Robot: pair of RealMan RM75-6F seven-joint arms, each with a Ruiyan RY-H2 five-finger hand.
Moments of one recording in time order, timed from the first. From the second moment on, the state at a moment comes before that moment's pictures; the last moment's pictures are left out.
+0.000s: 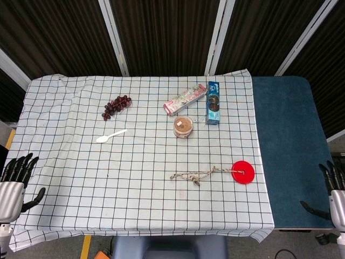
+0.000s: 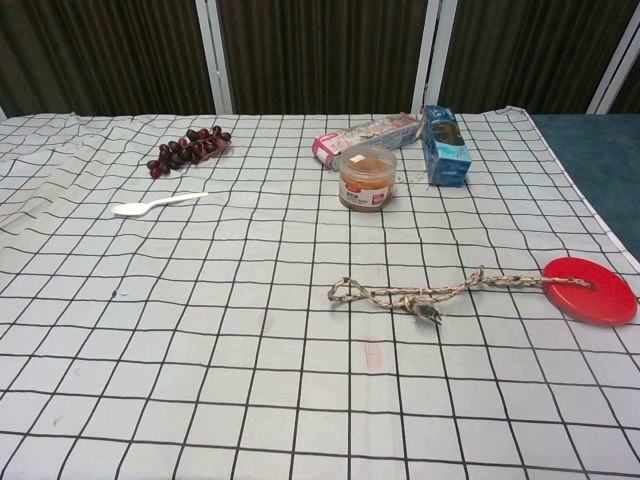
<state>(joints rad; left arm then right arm) -0.09 -1.11 -0.05 -1.64 1.58 1.56 0.05 -0.06 -1.13 0.06 -1.55 -1.50 1.57 0.09</state>
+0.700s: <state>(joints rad) -0.23 -1.16 -0.03 -1.74 1.64 1.36 0.06 -0.04 -1.12 0.08 -1.55 -1.47 1.55 0.09</state>
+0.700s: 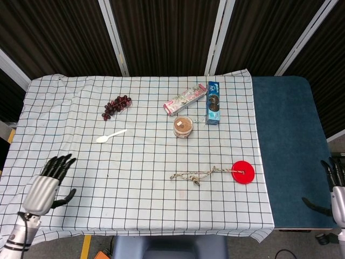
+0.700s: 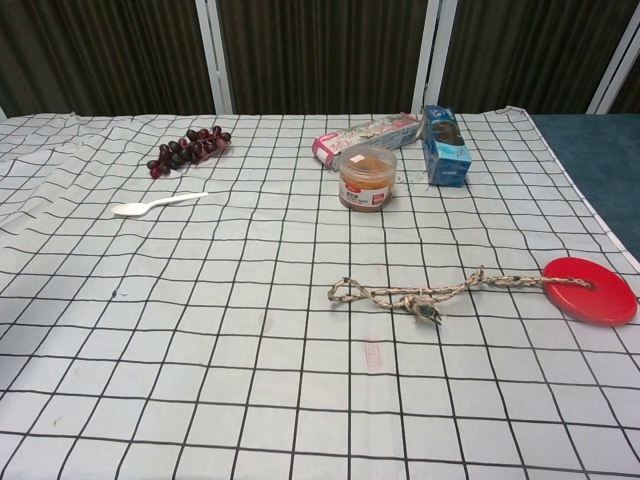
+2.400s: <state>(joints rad) -0.81 -1.92 -0.24 -1.29 1.13 0.85 0.28 -0.07 -1.16 0.09 -1.37 -1.40 1.52 0.27</state>
